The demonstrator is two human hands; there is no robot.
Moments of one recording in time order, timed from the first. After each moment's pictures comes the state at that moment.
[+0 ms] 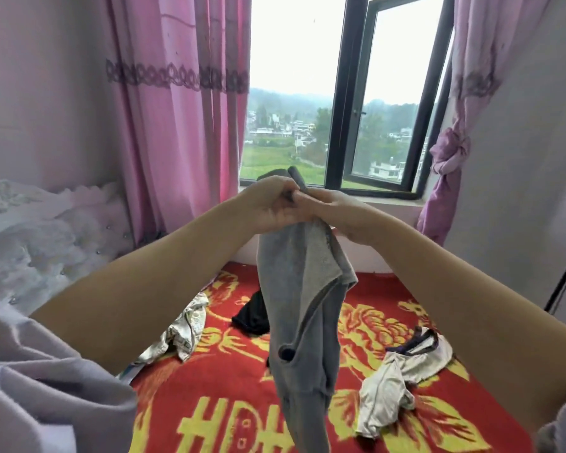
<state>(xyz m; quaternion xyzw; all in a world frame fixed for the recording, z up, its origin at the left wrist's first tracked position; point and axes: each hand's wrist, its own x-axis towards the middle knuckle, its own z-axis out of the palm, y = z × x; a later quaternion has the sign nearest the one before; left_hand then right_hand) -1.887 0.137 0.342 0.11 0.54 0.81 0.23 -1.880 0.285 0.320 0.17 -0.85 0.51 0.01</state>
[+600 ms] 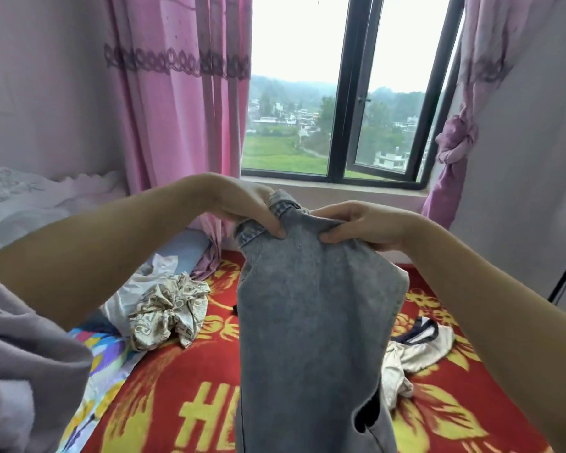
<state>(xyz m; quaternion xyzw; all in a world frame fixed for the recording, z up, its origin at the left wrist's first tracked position) -1.897 0.095 0.345 0.32 0.86 0.27 0.30 -1.846 0.326 0.316 0.26 -0.83 0.46 -0.19</state>
